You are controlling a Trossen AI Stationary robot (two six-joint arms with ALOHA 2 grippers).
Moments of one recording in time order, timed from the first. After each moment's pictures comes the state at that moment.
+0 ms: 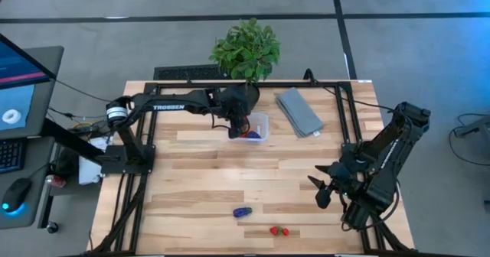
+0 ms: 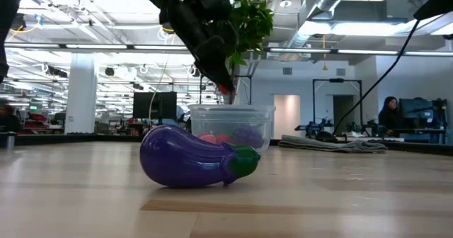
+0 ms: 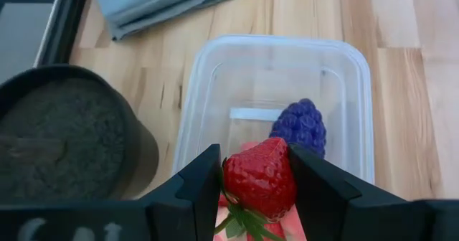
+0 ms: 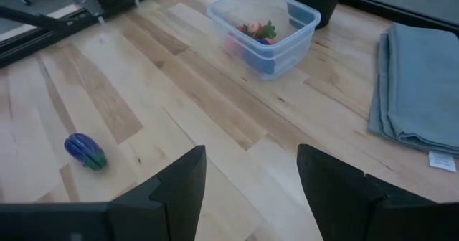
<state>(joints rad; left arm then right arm) 0.31 1.76 1.34 -0.45 0.07 0.24 1.03 1.41 1.06 -1.31 0.97 1.81</state>
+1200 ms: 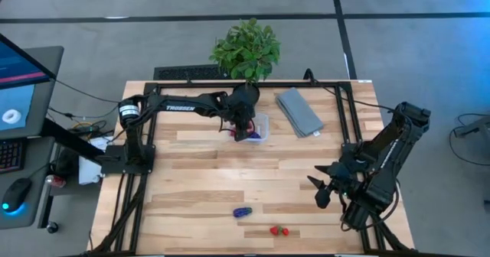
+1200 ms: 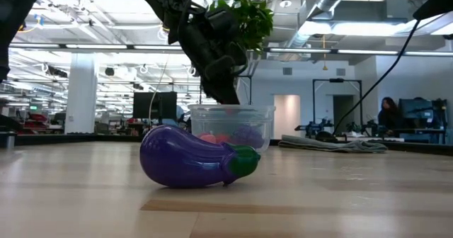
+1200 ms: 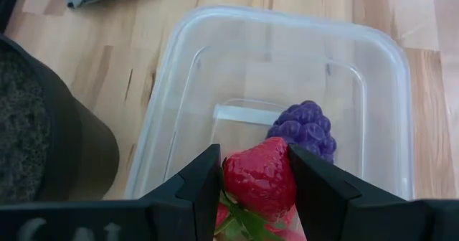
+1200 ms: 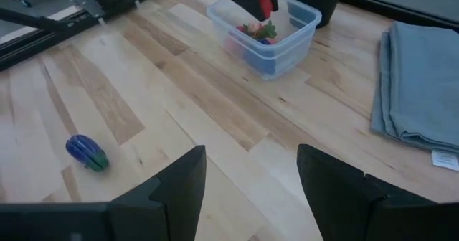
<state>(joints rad) 0.32 1.88 1.34 -0.37 0.13 0.16 1.02 1.41 1.06 -1.30 0.97 1.81</state>
